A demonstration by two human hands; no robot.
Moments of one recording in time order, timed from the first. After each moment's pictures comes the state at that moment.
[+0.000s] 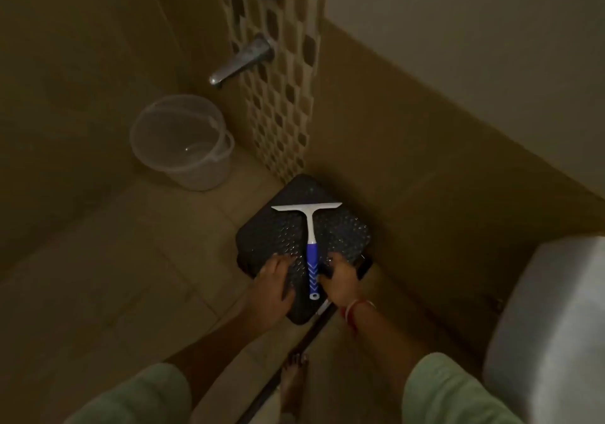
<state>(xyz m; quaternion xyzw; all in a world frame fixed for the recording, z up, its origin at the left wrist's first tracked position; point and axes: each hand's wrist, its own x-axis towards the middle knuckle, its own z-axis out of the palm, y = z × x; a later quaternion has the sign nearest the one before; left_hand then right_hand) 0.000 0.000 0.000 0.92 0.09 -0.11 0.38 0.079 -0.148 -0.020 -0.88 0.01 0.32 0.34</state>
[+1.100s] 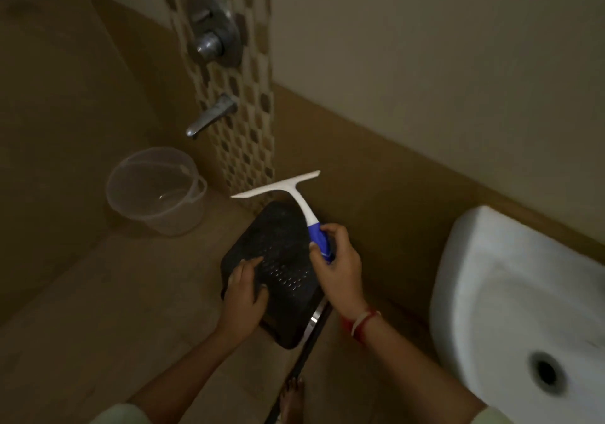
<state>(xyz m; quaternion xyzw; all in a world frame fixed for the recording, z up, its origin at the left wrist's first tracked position) -0.019 0.008 0.104 0.90 0.08 0.01 0.43 0.041 -0.164 0.162 -0.86 -0.02 0.00 0.51</state>
